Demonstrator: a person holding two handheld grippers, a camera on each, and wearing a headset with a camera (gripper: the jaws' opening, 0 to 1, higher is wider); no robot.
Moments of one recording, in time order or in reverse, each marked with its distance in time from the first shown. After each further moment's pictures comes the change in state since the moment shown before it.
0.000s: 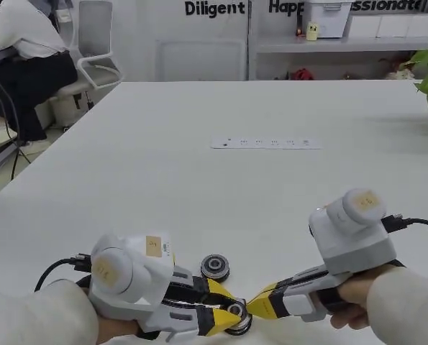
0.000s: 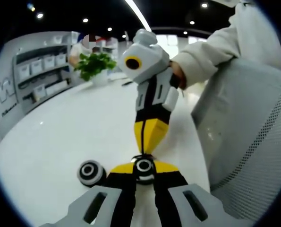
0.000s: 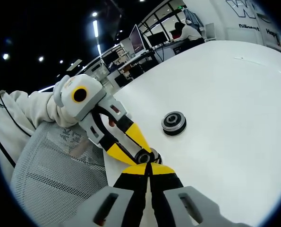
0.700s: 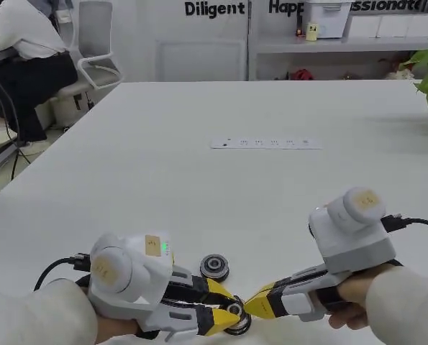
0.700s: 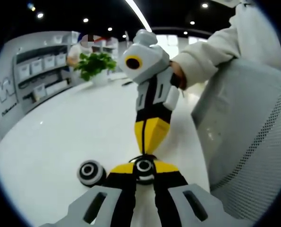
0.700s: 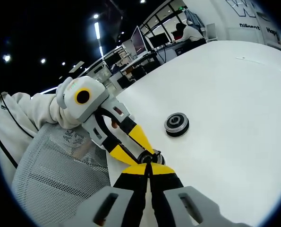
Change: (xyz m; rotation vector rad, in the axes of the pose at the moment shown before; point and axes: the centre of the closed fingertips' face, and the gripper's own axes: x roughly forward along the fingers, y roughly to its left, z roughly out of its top) left arm 0.001 -0.001 0.000 -0.003 0.000 -0.001; right arm 0.000 0.004 0.001 0.006 -0.014 0.027
